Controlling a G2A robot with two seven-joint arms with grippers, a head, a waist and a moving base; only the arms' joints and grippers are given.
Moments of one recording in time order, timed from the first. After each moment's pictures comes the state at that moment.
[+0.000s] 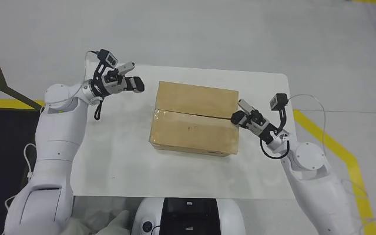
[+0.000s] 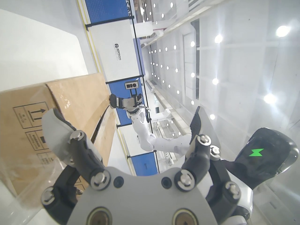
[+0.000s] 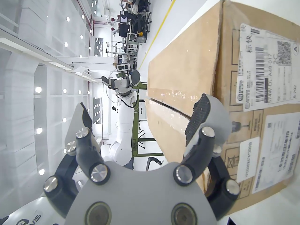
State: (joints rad) left arm 0.90 -1.04 -1.48 -1.13 -0.59 -0.21 -1.30; right arm -1.39 -1.11 1.33 -1.73 0.35 -0.05 0.59
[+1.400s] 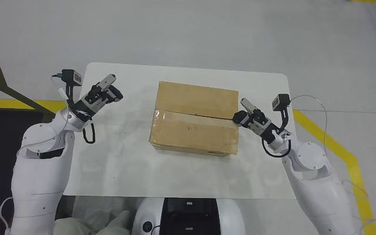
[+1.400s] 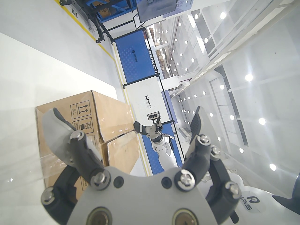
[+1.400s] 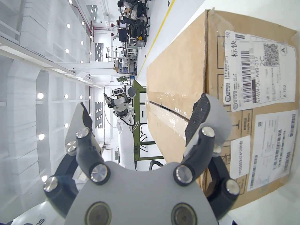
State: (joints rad) left arm 1.42 -1.00 -1.74 -1.70 -0.38 -0.22 -0.79; right arm -1.39 -1.11 1.34 -1.73 0.36 -0.04 0.58
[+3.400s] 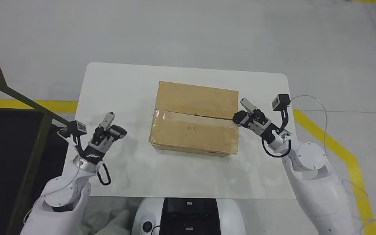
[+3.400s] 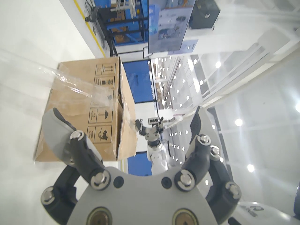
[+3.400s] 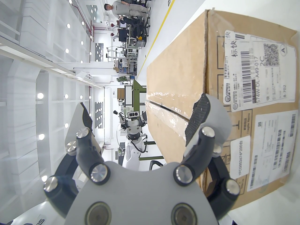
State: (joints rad) left arm 1.94 -1.07 -1.73 -1.94 -0.43 -0.32 -0.35; right arm -1.39 -1.11 1.34 -1.73 0.36 -0.04 0.58
